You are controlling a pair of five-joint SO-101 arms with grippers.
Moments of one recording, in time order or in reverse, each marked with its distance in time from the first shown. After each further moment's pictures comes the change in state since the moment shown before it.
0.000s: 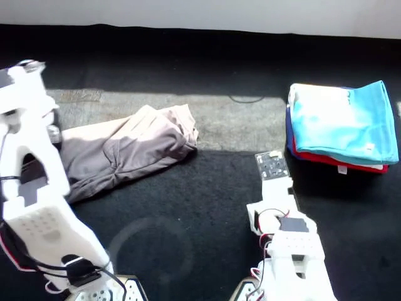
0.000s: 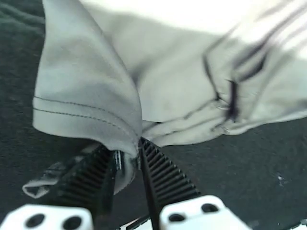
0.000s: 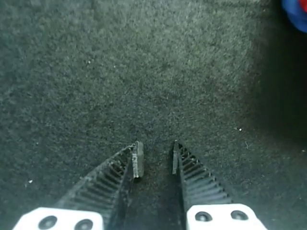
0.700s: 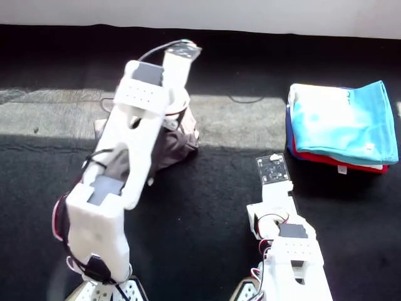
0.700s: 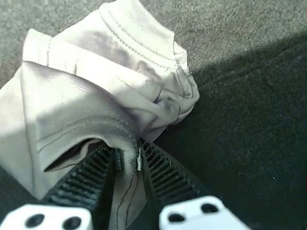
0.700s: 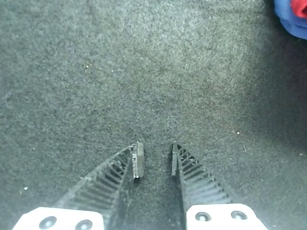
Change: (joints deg) left arm 37.7 5.3 -5.0 -13.2 4.2; right arm 0.2 -0.5 2.5 -2.8 0.0
